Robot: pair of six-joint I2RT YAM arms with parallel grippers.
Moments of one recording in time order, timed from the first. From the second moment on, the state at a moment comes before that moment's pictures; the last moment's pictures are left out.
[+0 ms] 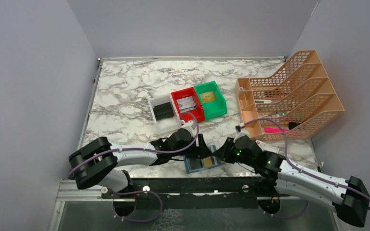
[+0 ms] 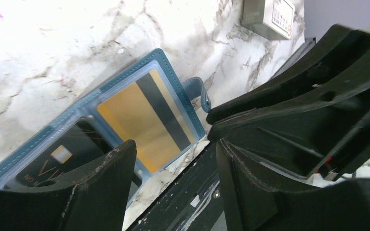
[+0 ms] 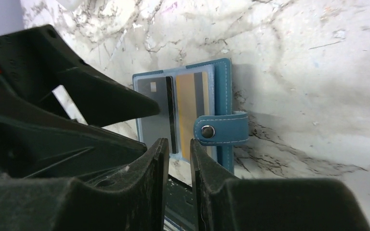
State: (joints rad) left arm -1.07 1.42 0.54 0.35 0.10 -0.98; right arm 0.95 0.66 0.30 -0.25 0.15 1.02
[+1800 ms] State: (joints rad) left arm -1.07 1.51 0.54 0.32 0.06 -0.98; right arm 0.95 1.04 0.32 -0.12 0.16 1.03
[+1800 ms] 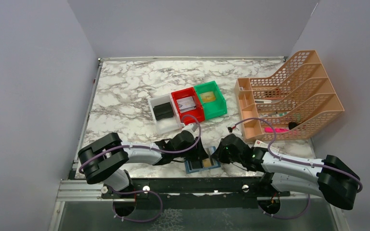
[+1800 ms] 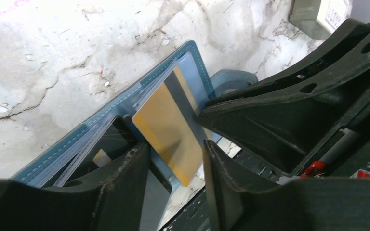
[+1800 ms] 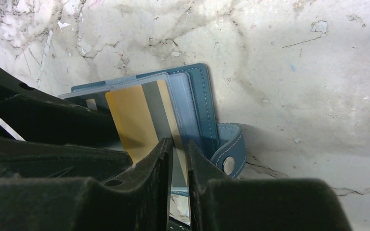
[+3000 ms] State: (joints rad) left arm -1.07 1.46 0.48 0.34 0.06 -0.99; right arm 0.95 1.06 0.33 -0.09 0.15 1.04
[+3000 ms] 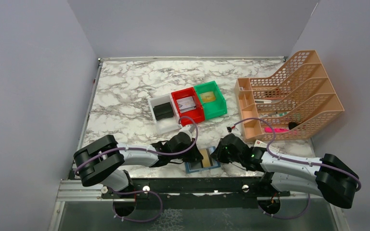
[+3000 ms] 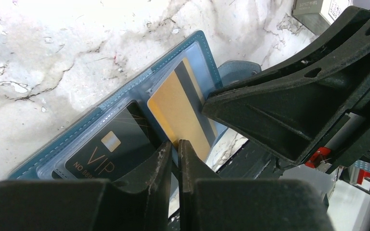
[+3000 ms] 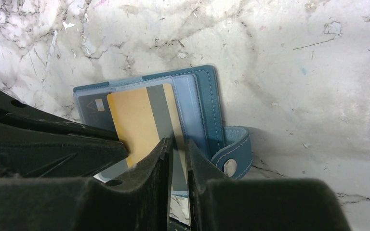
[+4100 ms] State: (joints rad) left arm -1.07 1.35 0.43 0.25 0.01 -1.00; right arm 0.95 1.07 0.32 -0.08 0.15 1.05
